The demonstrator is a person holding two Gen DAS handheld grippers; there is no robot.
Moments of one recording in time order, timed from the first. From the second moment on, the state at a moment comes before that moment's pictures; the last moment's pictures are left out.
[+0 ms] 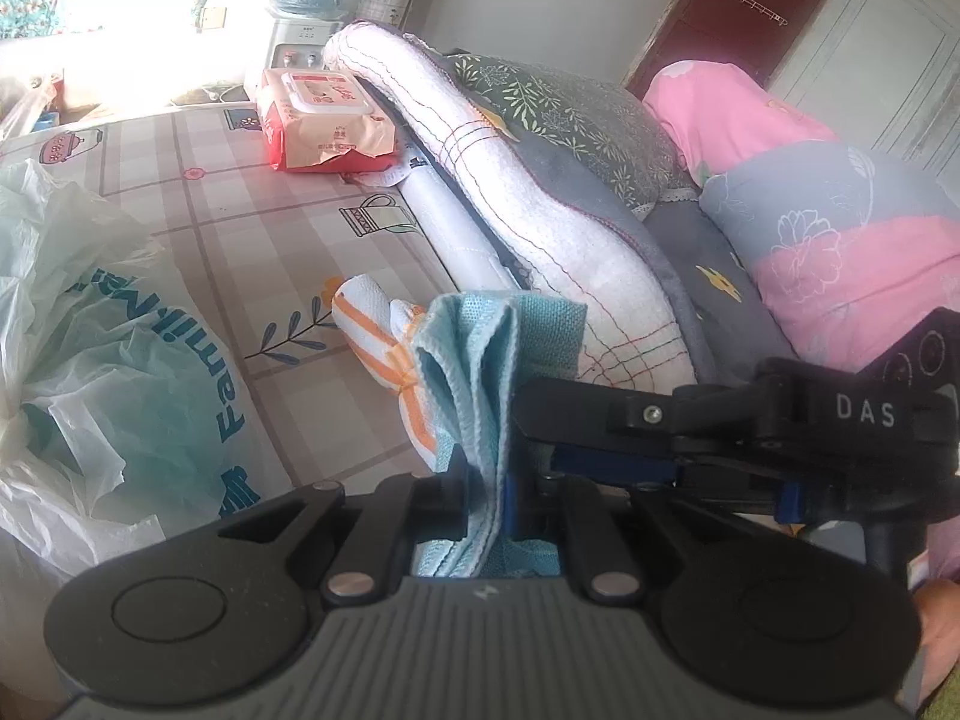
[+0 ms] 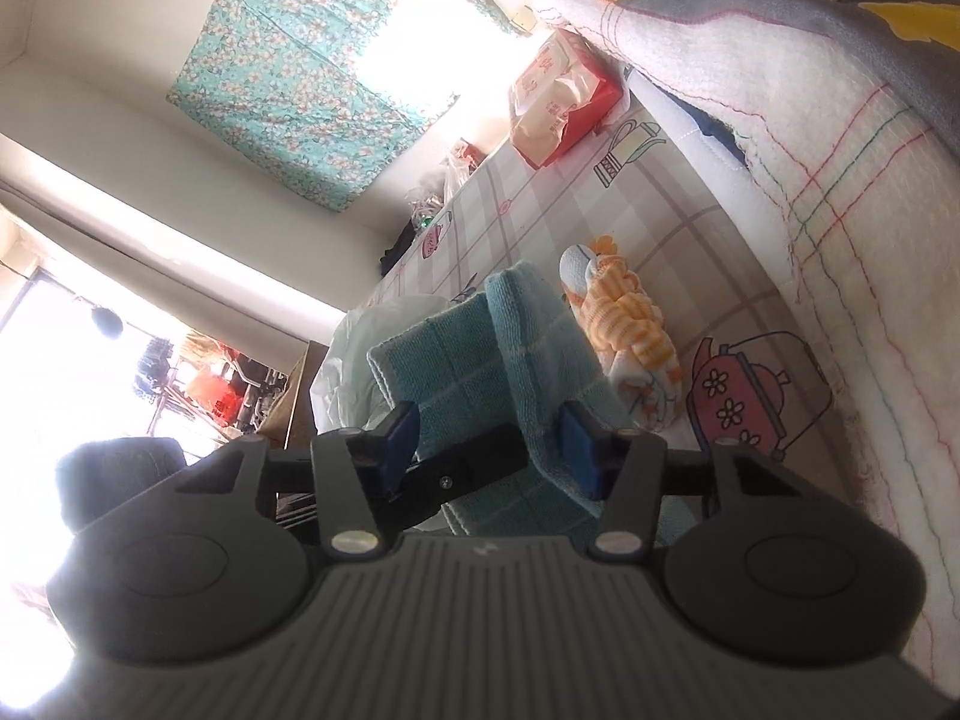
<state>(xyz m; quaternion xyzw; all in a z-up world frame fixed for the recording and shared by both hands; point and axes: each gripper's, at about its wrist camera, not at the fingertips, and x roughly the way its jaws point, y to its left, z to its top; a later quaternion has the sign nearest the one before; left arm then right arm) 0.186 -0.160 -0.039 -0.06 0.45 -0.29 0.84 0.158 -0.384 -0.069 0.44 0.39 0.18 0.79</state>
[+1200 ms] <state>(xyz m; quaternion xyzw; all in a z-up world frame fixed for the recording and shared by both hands) 0.212 -0.163 -0.056 -0.07 0.48 -0.28 0.83 0.171 -0.408 -0.115 0.57 0.37 0.22 0.70</state>
